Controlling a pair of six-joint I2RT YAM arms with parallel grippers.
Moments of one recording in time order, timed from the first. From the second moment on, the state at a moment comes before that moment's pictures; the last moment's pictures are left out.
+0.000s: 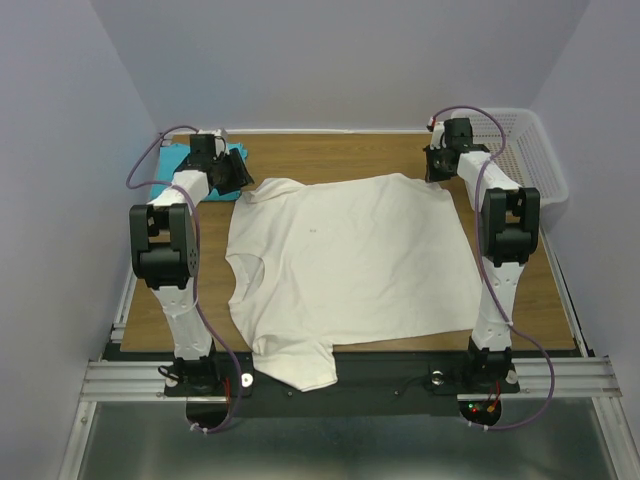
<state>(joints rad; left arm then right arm) 0.01 1.99 1.47 -0.26 0.29 -0.35 0.02 2.25 1.85 -0.48 -0.15 -0.11</state>
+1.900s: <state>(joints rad) 0.02 2.12 1.64 -0.29 0.29 -0.56 0.02 2.24 1.85 -0.48 -0.16 -0.10</state>
